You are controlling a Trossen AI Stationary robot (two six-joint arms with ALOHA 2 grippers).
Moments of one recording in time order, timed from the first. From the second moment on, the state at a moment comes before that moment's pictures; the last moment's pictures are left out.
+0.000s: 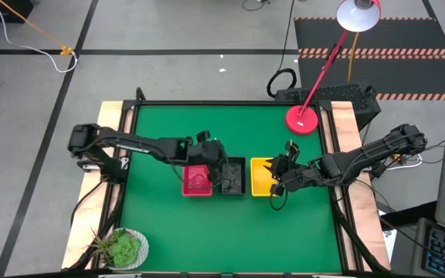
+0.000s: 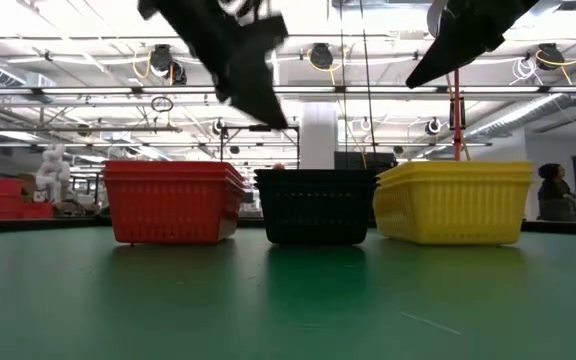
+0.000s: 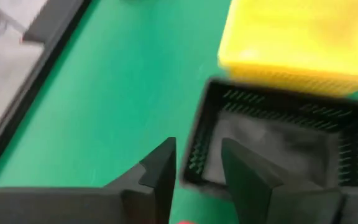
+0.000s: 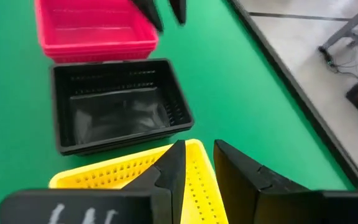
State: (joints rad) left arm -0.01 1.65 1.17 -0.34 -0.31 -0.09; right arm 0.33 1.15 0.85 -0.57 0.66 0.33
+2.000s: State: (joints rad) left arm 0.02 0.88 0.01 0.80 -0.04 0.03; right arm 0.20 0.52 0.02 0.54 0.23 -0.35
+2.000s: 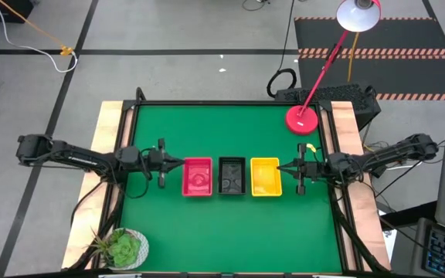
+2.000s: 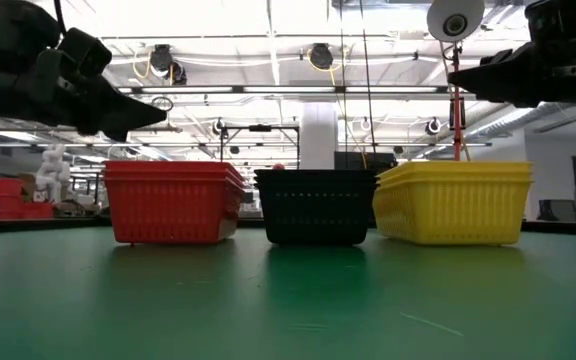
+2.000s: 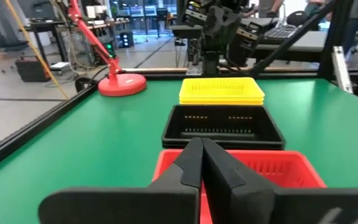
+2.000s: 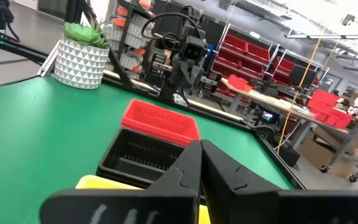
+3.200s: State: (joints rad) left arm 0.02 0.27 0.01 0.22 0.00 0.05; right arm 0.20 0.18 0.02 0.26 0.23 -0.33
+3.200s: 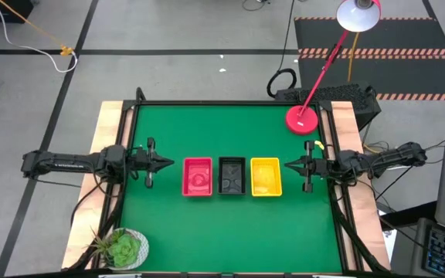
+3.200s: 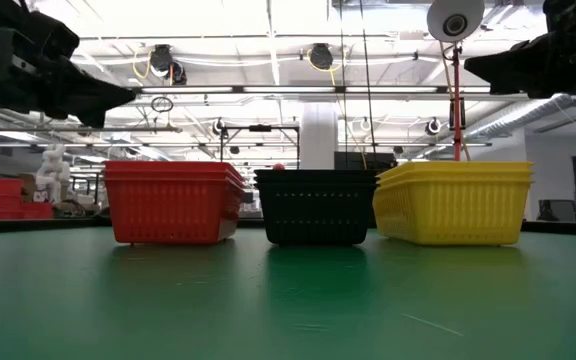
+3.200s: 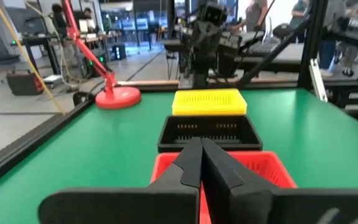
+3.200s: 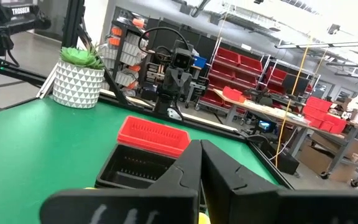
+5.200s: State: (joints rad) left arm 0.02 0.10 0.01 0.05 -0.01 0.04; right arm 0.02 0.00 0.02 0.04 0.00 -0.36
